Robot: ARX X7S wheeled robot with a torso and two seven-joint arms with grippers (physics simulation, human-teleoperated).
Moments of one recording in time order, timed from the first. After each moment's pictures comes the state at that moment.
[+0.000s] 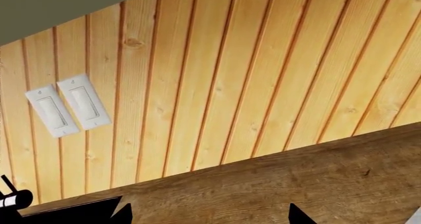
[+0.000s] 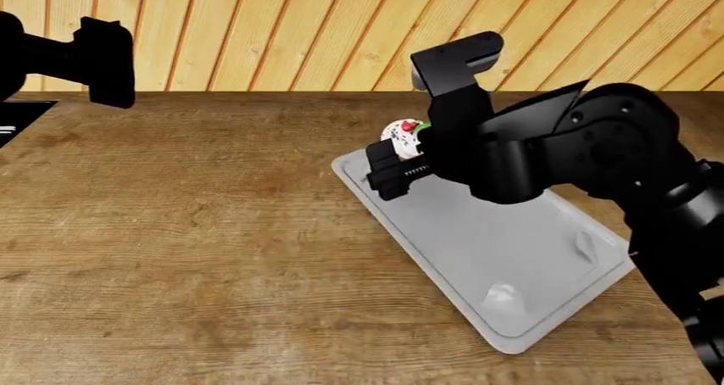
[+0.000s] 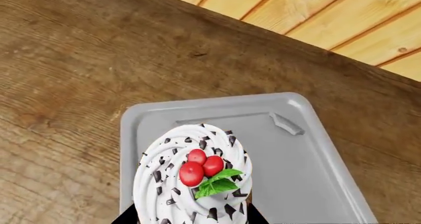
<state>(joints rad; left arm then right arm) -1.52 -0.94 0.53 0.25 -1.58 -1.24 -0.82 1.51 0.41 -1.01 0.27 1.65 1.06 0.74</state>
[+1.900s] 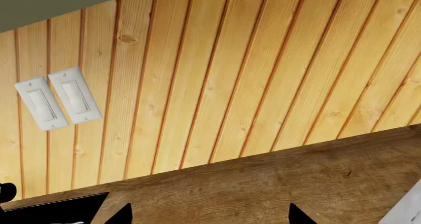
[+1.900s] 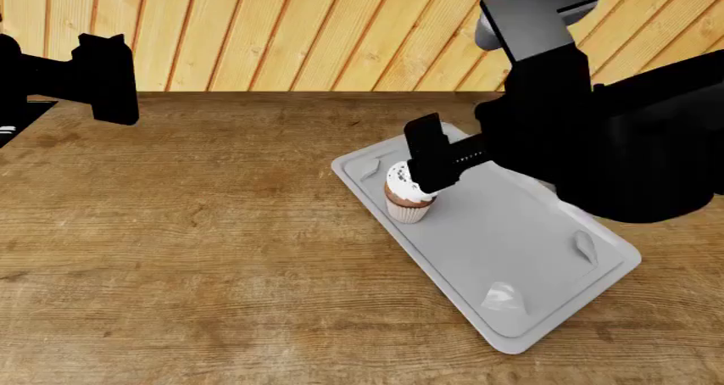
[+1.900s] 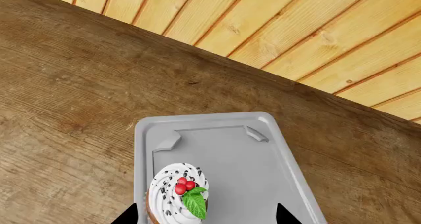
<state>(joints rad) -1.45 -1.00 0.50 0.34 -1.69 -1.15 -0.89 1.59 0.65 -0.89 -0.07 2.03 1.12 1.03</state>
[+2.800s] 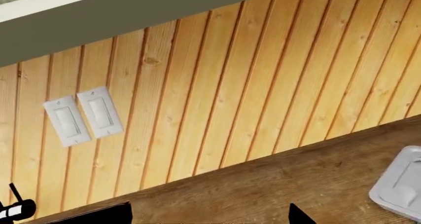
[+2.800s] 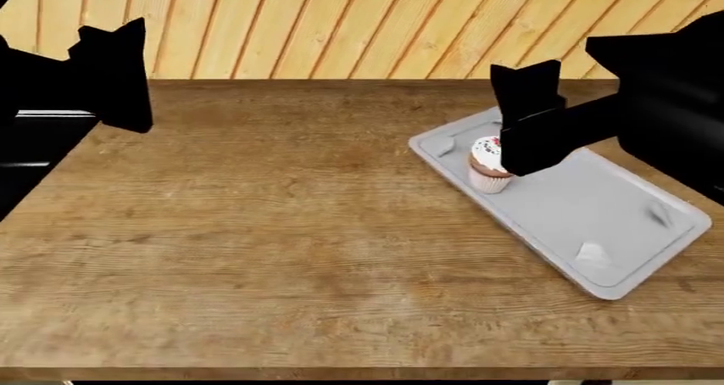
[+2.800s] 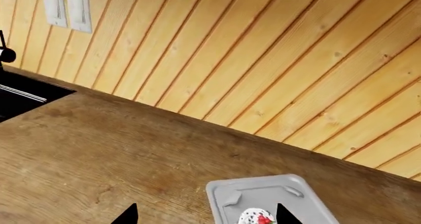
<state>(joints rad) -1.50 -1.02 0.46 0.48 -1.88 -1.11 -0.97 1.57 0.95 -0.64 -0.44 2.14 0.99 1.03</state>
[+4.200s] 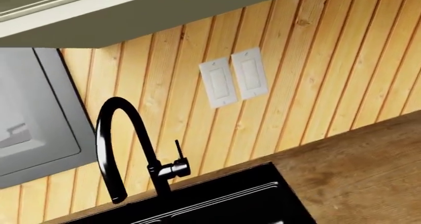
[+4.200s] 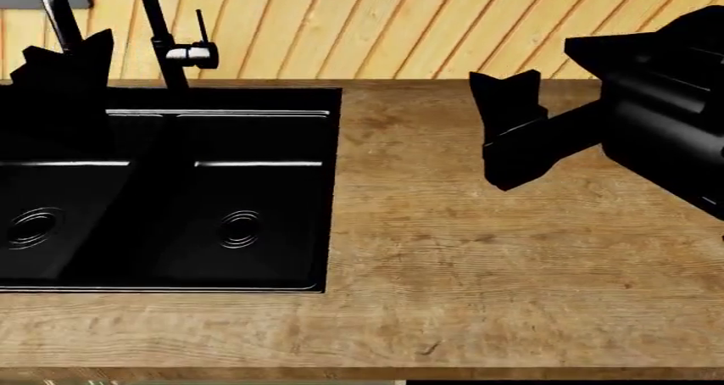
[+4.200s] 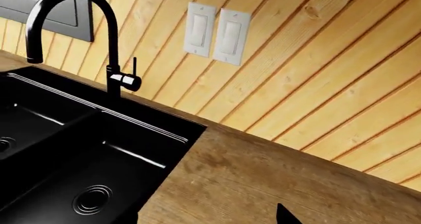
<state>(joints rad) -1.46 -1.15 0.39 0.56 -1.95 -1.08 -0.91 1.60 0.93 -0.66 -0.46 2.16 0.99 1.02</state>
